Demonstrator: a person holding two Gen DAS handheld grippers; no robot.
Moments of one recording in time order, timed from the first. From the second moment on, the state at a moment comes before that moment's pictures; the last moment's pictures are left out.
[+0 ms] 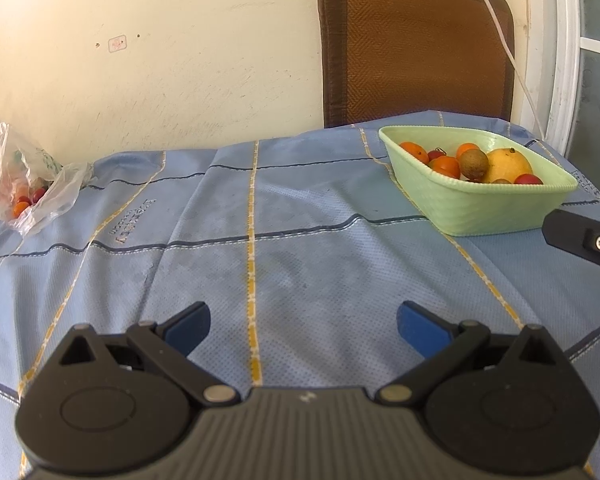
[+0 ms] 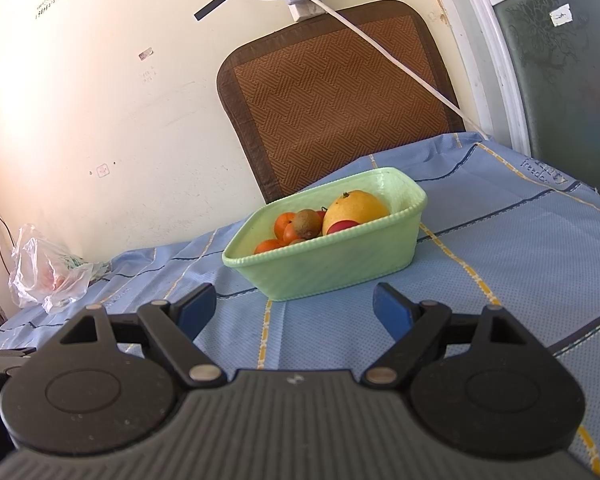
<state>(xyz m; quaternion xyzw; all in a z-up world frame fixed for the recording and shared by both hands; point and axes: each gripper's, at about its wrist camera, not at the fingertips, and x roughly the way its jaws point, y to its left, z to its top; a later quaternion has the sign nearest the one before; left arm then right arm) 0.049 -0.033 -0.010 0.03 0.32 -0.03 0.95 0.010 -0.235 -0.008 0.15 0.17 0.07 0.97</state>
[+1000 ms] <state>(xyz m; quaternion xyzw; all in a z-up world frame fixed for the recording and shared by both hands) 0.019 -0.029 0.022 0.03 0.31 0.02 0.95 -0.019 -0.244 0.014 0.20 0.20 0.06 0.96</state>
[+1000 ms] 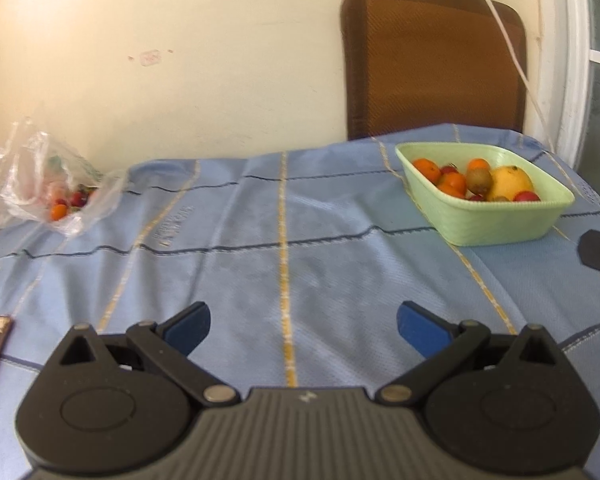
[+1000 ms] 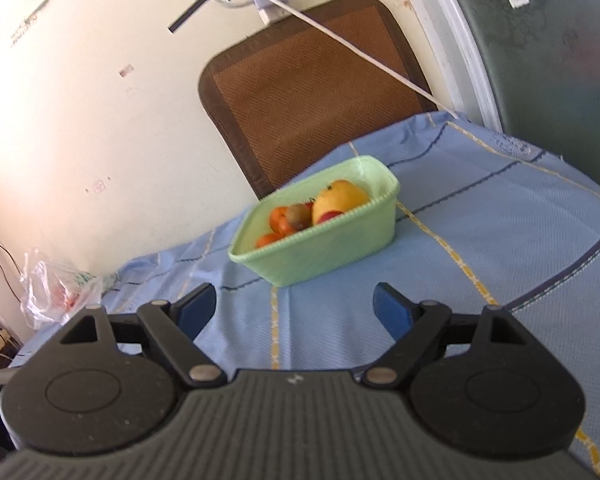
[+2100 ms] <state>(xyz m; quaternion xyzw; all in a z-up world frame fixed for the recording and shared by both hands) -0.005 -0.024 0.039 0.04 0.32 0.02 0.95 -0.036 -0.228 0.034 0.19 0.19 0.08 0.96</state>
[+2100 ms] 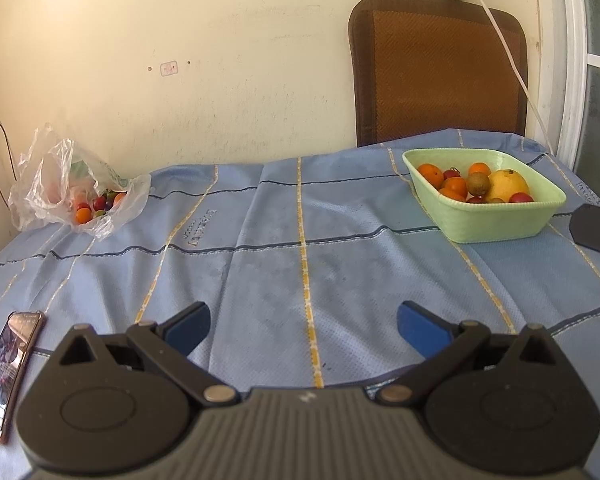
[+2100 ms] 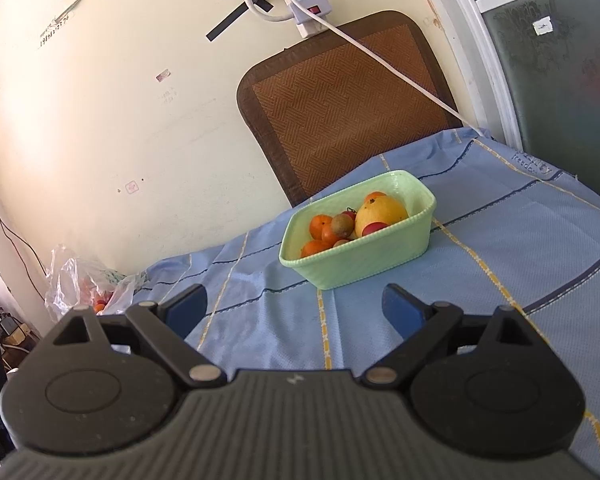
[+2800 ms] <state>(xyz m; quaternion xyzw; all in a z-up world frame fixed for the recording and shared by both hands) -0.006 -0.029 0.037 0.05 0.32 0.03 0.95 -0.036 -0.232 0.028 0.20 0.20 0.08 0.96</state>
